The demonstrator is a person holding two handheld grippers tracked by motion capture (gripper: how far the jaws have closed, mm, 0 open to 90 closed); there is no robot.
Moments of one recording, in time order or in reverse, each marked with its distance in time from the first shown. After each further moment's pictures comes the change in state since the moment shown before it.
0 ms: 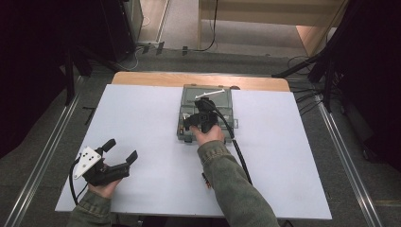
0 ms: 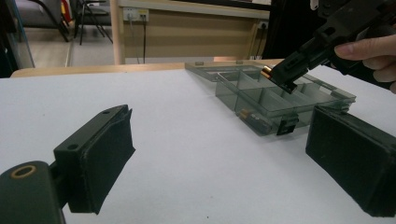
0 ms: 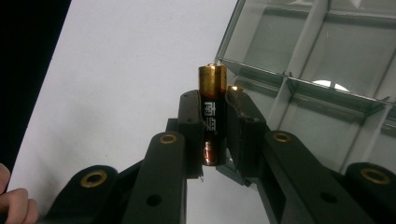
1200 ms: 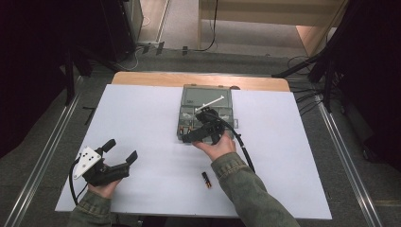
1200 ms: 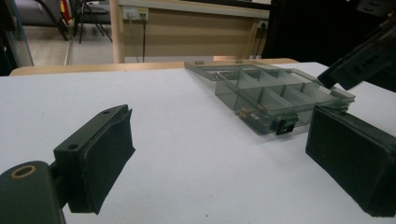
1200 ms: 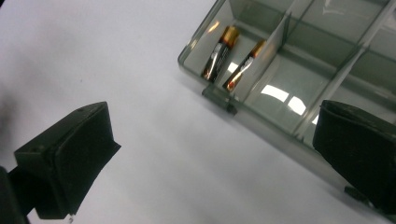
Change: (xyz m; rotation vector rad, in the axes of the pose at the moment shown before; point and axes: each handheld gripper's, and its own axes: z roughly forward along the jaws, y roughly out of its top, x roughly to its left) left arm 0.000 0.000 0.000 0.002 0.000 -0.006; right arm 0.008 -0.036 -0.026 0.084 -0.097 -0.251
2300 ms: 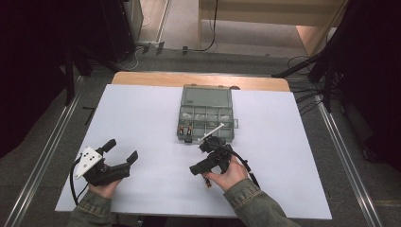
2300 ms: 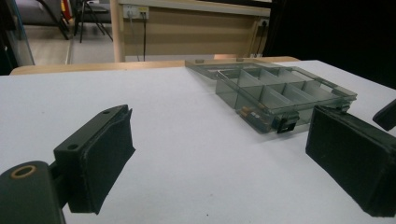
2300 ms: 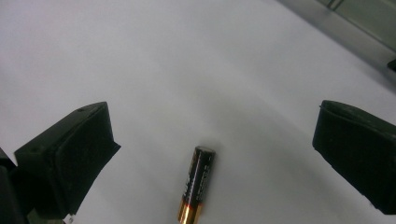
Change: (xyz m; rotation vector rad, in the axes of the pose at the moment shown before) left arm -0.001 0.000 0.001 0.006 0.002 0.003; right arm 0.015 -0.072 0.002 0.135 -0.074 -0.126
